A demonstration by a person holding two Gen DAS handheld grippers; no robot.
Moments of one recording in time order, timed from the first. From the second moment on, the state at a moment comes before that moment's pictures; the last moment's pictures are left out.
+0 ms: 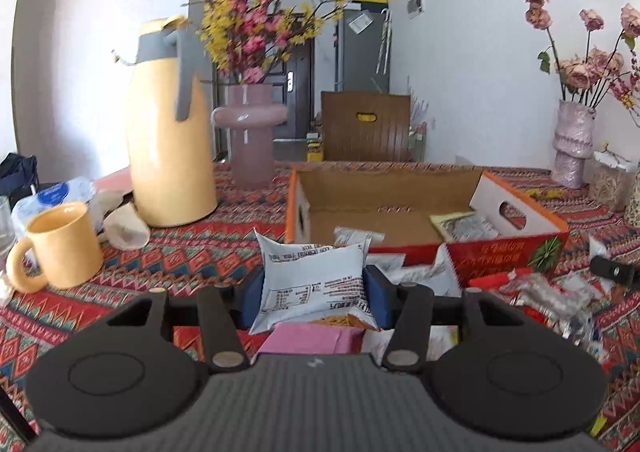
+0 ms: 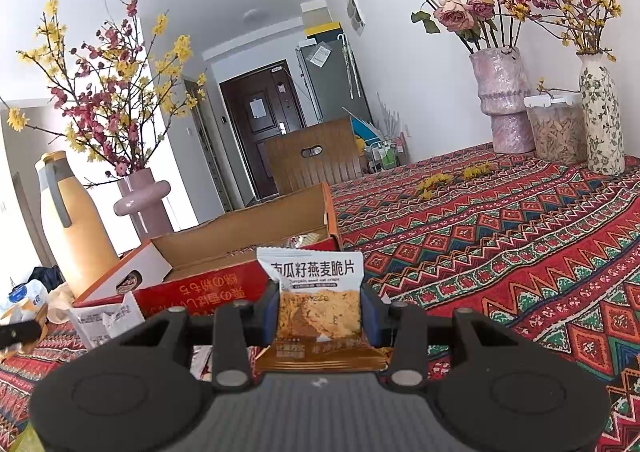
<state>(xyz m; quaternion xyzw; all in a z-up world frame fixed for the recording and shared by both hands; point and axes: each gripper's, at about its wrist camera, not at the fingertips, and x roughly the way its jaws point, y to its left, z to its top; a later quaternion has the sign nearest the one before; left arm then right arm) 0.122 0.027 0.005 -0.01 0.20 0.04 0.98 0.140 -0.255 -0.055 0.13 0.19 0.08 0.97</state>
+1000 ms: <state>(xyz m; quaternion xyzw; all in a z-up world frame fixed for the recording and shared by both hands) 0.241 0.016 0.025 -0.01 0.18 0.08 0.98 0.242 -0.192 0.001 0.05 0.16 0.12 0.98</state>
